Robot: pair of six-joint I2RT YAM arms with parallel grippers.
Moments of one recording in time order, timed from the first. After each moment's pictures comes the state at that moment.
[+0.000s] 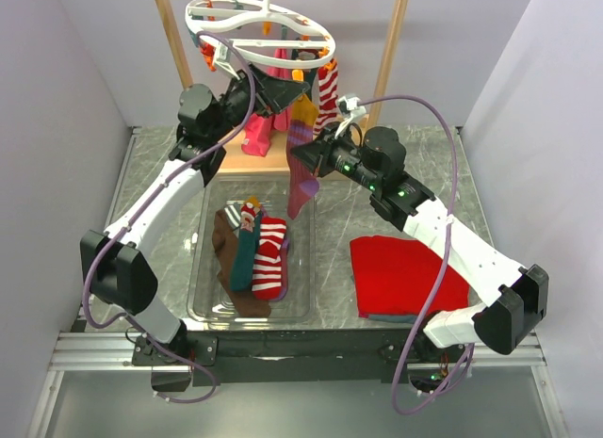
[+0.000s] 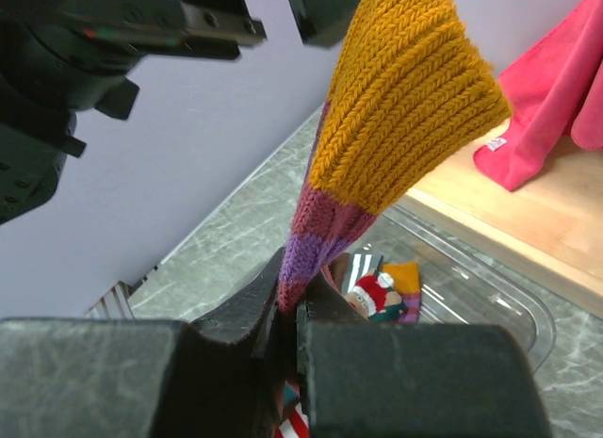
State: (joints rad) left arm -0.41 1.61 1.54 0.41 0.49 -0.93; right arm 0.64 1.34 1.28 0.05 -0.24 0.42
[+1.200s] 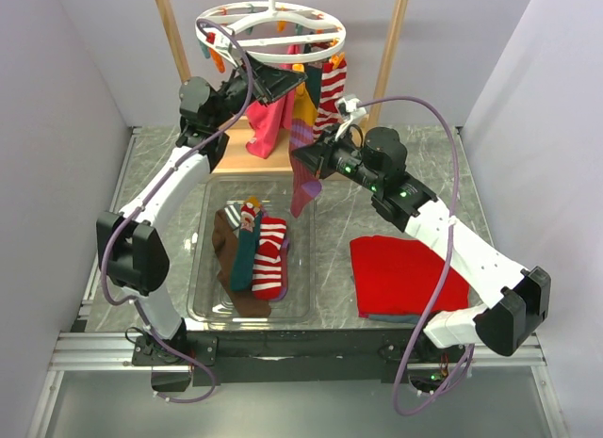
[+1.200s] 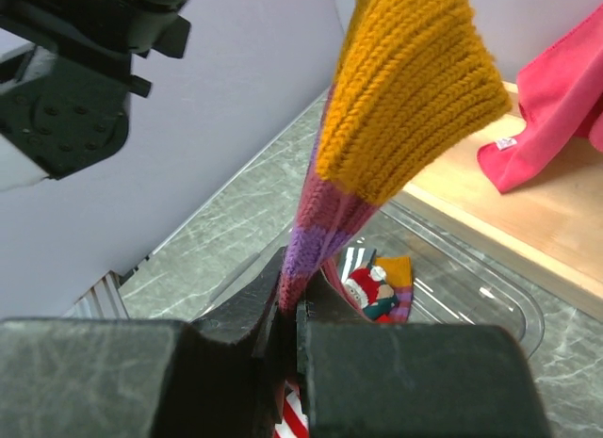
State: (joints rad) left arm -0.36 1.75 1.65 0.63 0.67 -1.17; right arm 0.64 1.33 1.28 0.02 -0.25 0.38
